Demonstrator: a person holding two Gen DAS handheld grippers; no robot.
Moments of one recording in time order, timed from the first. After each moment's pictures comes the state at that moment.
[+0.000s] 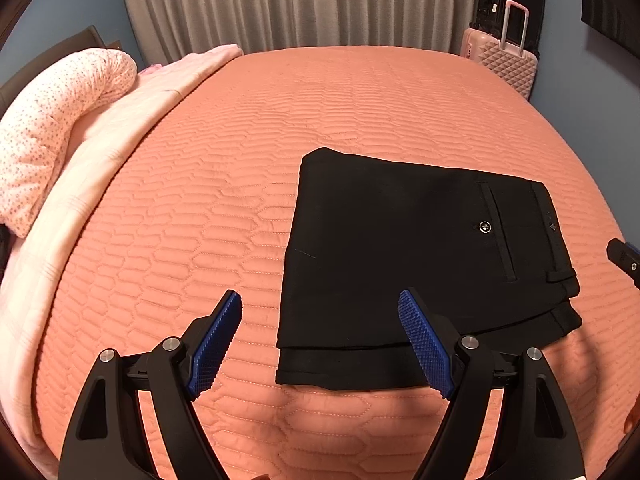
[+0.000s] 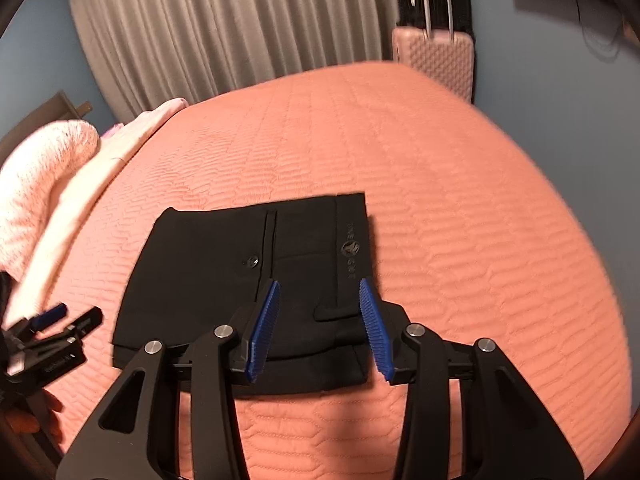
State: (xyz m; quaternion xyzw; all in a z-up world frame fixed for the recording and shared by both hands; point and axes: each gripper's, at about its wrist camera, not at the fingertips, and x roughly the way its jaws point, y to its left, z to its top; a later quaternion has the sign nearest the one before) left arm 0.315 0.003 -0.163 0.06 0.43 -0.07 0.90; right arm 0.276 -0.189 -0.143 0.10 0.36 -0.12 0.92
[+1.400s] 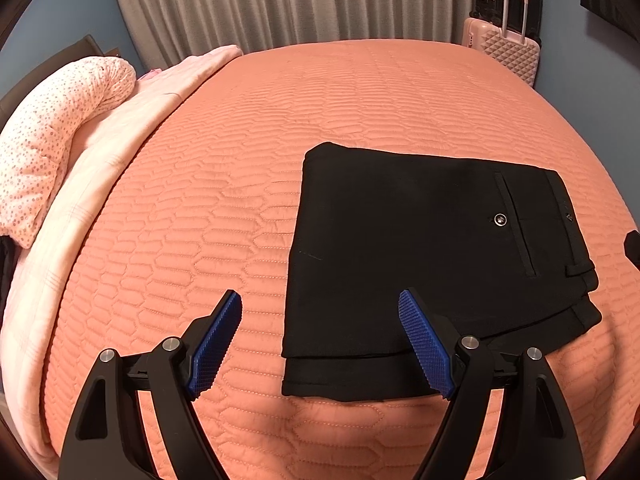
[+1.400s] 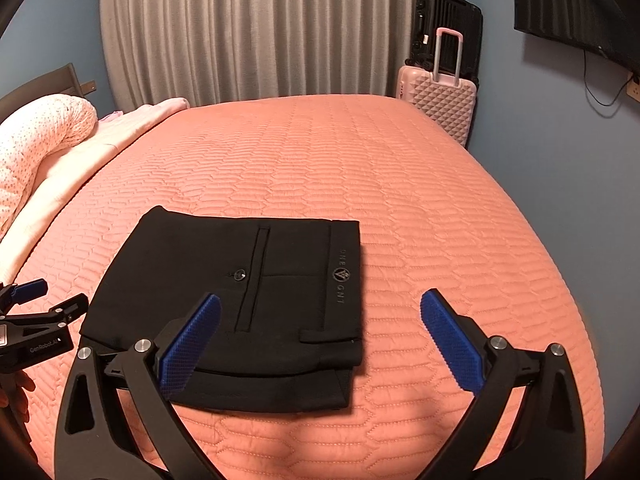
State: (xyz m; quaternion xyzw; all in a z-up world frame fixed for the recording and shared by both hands) left arm 0.326 -0.002 -0.177 0.08 0.43 -0.06 0.90; right arm 0.282 -0.178 -0.144 0.04 0.33 -0.12 0.94
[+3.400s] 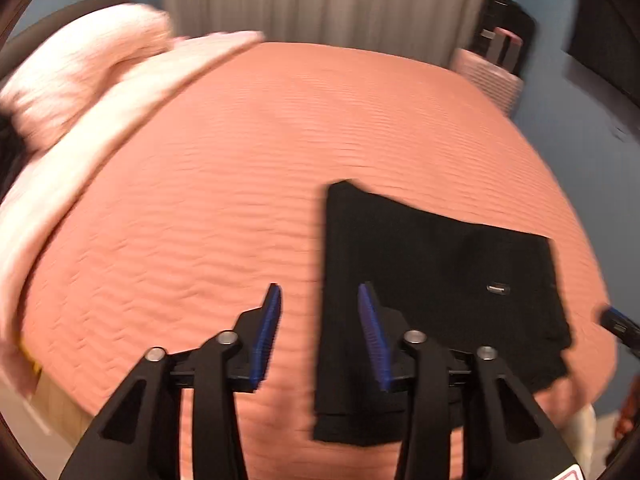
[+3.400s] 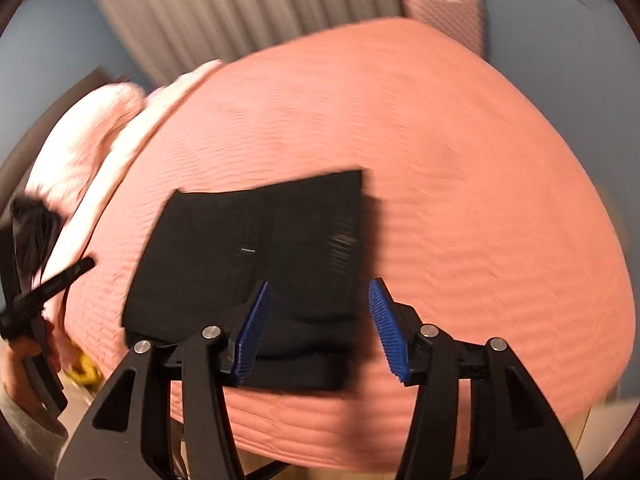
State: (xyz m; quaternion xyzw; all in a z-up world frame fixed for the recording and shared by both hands) left arm 0.162 0.109 -0.172 -0.01 0.42 -0.13 0.90; right arm 0.089 -0.150 -0.169 0.14 0.41 0.01 0.90
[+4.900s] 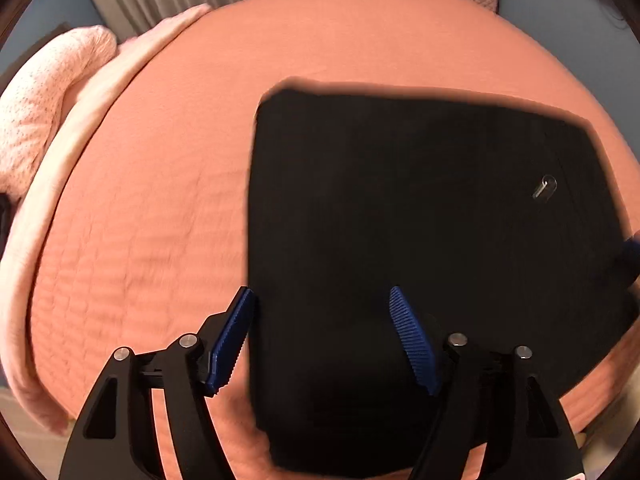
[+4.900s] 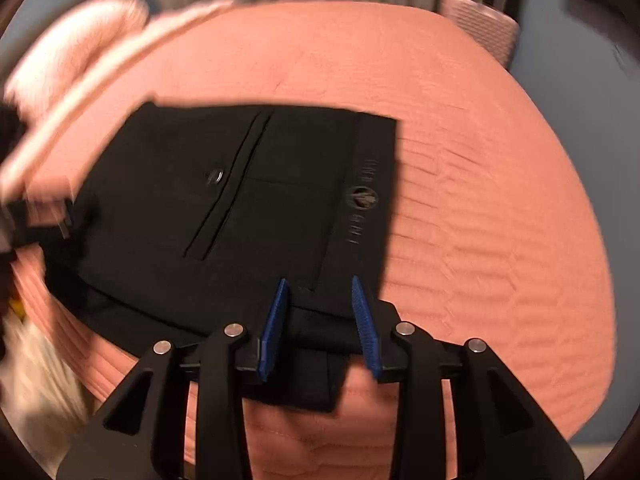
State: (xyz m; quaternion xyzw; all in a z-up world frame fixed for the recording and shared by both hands) left arm 0.156 0.070 -0.264 0.11 0.48 -0.11 0.86; right arm 0.079 -0.168 -0.236 0.05 0.47 -0.08 0.88
